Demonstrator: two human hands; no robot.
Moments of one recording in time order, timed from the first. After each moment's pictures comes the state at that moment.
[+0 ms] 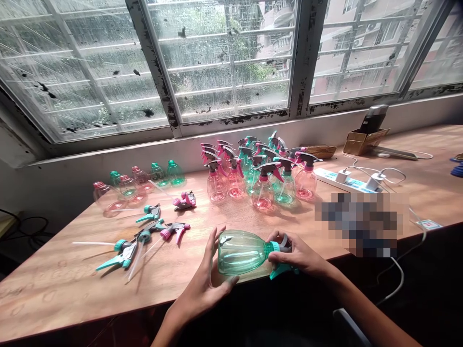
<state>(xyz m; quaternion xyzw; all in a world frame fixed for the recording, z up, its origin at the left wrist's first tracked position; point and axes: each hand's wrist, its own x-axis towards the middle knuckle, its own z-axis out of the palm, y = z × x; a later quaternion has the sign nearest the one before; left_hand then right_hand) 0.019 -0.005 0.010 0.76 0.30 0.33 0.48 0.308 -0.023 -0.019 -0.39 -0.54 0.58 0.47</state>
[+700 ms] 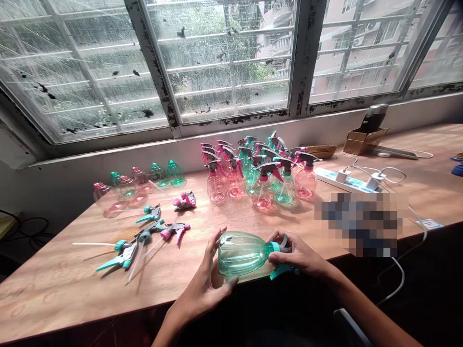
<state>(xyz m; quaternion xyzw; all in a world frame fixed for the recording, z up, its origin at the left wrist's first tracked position) 0.019 -0.006 0.010 0.76 0.28 0.33 0.49 0.308 -0.022 -0.019 -0.38 -0.54 0.58 0.47</state>
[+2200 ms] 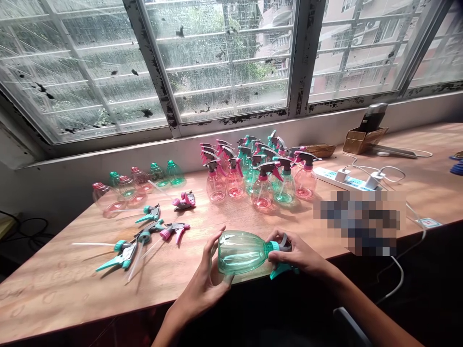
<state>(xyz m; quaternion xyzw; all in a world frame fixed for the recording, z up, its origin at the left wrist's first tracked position) 0.019 -0.003 0.006 0.78 0.26 0.34 0.46 0.307 -0.023 -0.016 -0.38 -0.54 0.58 0.47</state>
